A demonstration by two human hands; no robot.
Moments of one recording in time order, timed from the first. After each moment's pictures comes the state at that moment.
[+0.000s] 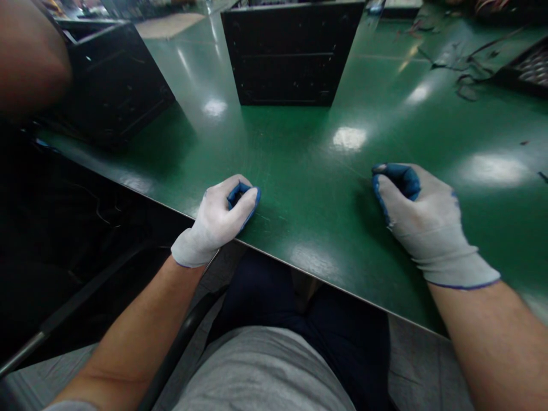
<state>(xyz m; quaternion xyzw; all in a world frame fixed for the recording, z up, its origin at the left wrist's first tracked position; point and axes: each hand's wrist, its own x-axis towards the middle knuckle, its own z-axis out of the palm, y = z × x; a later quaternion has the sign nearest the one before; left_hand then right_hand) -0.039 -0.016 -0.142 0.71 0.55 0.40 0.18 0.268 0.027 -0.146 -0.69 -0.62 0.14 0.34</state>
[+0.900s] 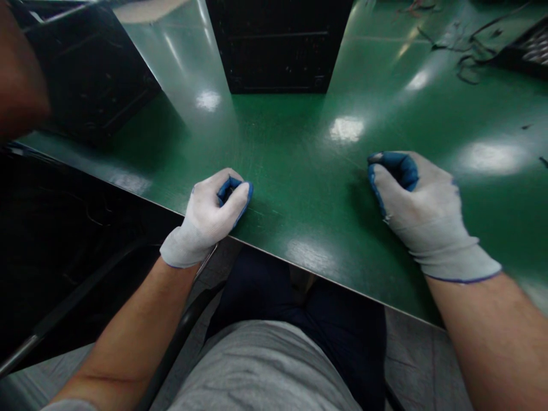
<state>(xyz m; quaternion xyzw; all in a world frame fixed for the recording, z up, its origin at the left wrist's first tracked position) -0.038 -0.016 -0.141 0.71 0.57 0.38 0.16 0.266 0.026 -0.146 -0.68 -0.63 0.12 0.35</state>
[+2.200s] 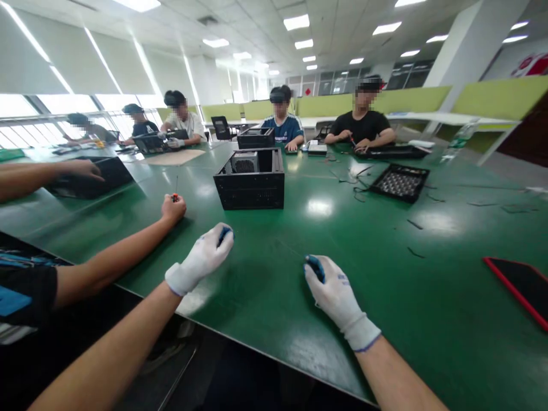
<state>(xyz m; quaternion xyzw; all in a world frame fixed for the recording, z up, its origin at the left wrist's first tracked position) -0.042 0.075 -0.089 0.75 0.59 0.30 0.06 0.269 0.032 -0.155 -0.60 -0.67 0.19 0.38</state>
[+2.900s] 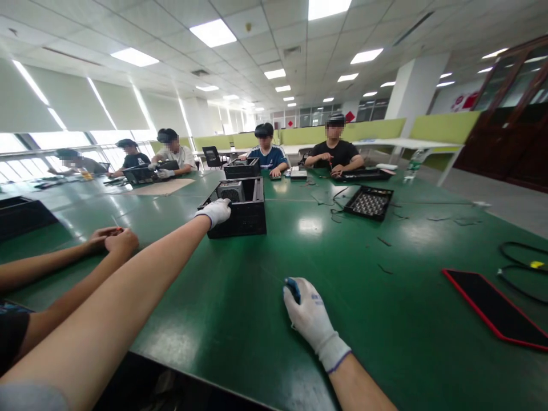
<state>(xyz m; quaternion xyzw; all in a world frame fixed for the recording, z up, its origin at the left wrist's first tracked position) -0.015 0.305 -0.020 0.74 0.67 0.07 -0.04 0.267 0.037 -0.160 -0.61 -0.66 0.21 0.39</state>
